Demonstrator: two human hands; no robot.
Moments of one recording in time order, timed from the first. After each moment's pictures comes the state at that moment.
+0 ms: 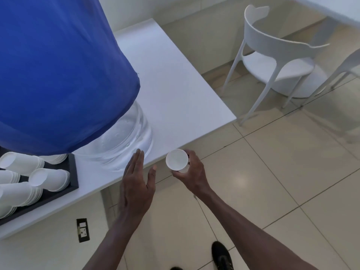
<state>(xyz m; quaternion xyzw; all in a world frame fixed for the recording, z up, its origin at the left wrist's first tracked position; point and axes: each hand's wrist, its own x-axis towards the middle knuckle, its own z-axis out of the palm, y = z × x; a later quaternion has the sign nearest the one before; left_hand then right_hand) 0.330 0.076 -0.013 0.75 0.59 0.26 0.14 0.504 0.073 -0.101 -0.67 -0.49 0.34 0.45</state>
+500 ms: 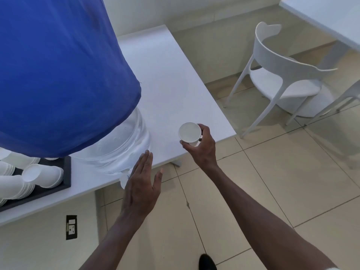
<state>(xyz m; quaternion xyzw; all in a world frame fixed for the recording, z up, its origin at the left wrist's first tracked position) 0.365 0.090 -0.035 0.75 0.60 0.25 0.11 0.577 0.158 -0.057 -0.66 -0.48 0.28 0.50</state>
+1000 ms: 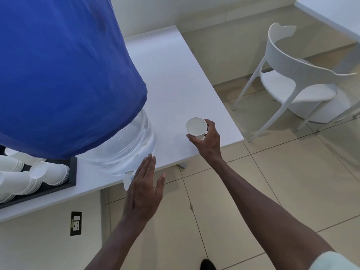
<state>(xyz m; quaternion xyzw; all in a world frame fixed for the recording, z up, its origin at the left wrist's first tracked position) 0.366 0.088 -0.032 0.74 0.61 0.24 0.12 0.590 0.203 -0.072 -0.67 -0.48 0.29 0.48</state>
